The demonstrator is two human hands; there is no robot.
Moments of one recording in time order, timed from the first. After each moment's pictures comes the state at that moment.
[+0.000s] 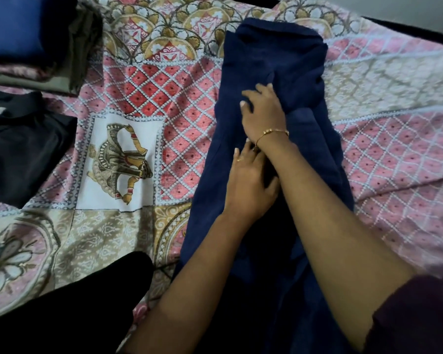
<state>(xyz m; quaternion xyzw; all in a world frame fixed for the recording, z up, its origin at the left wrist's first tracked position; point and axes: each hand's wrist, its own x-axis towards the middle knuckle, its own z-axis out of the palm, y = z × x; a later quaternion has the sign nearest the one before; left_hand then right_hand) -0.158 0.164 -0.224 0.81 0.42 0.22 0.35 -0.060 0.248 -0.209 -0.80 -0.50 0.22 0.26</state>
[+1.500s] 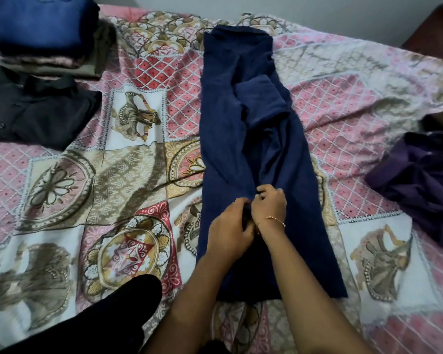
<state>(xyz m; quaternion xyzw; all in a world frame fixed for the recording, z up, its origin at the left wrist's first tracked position) -0.294 -0.048 -0.213 0.80 0.45 0.11 0.39 -0.195 -0.053 -0.204 -0.90 -0.18 0.25 0.30</state>
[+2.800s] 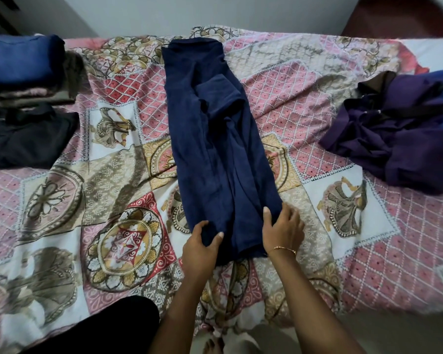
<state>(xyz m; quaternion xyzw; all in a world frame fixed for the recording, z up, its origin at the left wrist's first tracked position) -0.362 -0.120 -0.213 0.66 0.57 0.10 0.48 -0.226 -0.191 -0.222 -0.96 -0.14 0.10 0.22</state>
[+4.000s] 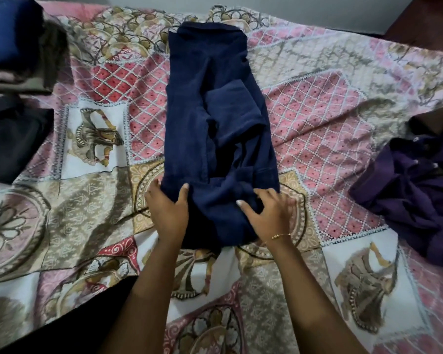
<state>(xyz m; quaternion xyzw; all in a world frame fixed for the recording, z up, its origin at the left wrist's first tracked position) -0.269 0.051 -0.230 0.59 0.67 0.26 0.36 -0.122 -0.061 -0.238 -0.87 -0.38 0.11 0.29</state>
